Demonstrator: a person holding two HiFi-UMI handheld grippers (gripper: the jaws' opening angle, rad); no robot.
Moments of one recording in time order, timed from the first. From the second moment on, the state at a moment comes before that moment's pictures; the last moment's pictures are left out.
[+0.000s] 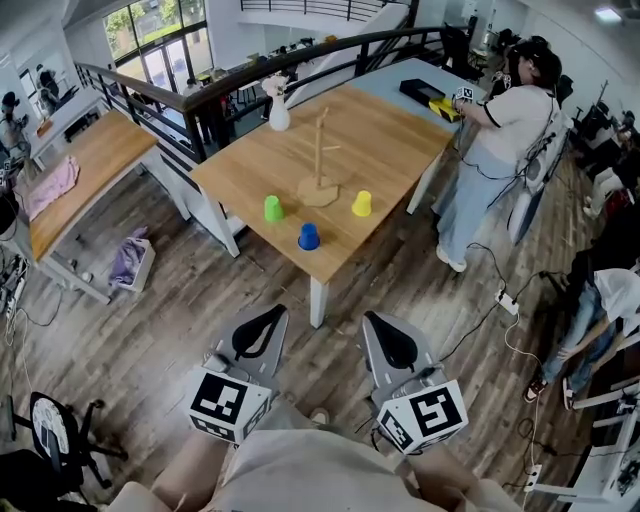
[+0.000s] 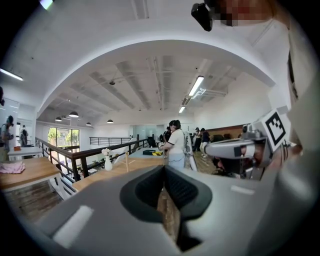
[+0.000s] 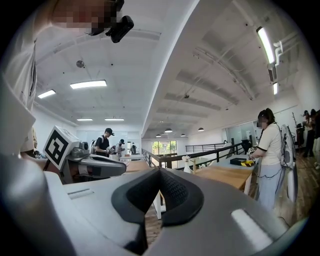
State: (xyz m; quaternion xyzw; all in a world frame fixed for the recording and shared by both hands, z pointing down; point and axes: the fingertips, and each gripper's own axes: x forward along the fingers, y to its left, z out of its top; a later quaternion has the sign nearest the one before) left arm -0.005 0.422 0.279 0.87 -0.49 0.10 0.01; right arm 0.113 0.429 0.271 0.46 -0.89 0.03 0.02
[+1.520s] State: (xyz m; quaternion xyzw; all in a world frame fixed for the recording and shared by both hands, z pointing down) left arm -0.063 0.171 0.315 0.87 -0.47 0.12 0.05; right arm 0.049 0.183 0.293 0.46 -0.88 0.05 0.05
